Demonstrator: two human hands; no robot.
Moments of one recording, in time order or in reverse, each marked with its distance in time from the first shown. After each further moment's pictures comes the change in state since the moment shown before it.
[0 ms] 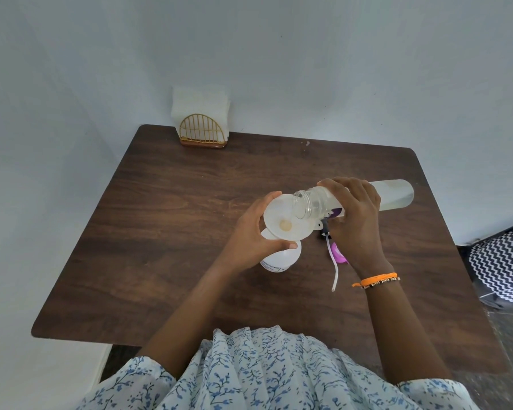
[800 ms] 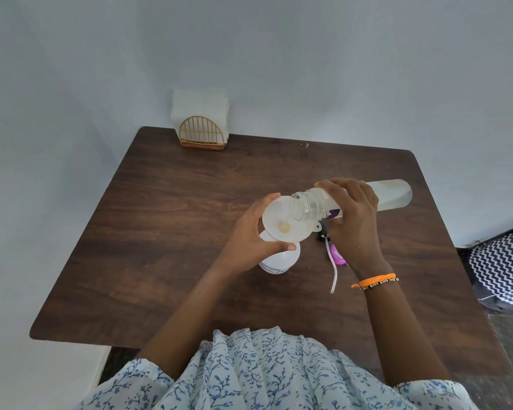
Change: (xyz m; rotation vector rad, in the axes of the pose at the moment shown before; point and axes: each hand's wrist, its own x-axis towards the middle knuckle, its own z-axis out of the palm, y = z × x) left_hand 0.000 -0.002 0.001 -0.004 0.003 0.001; right_hand 0.000 0.003 0.002 -0.002 -0.012 -0.017
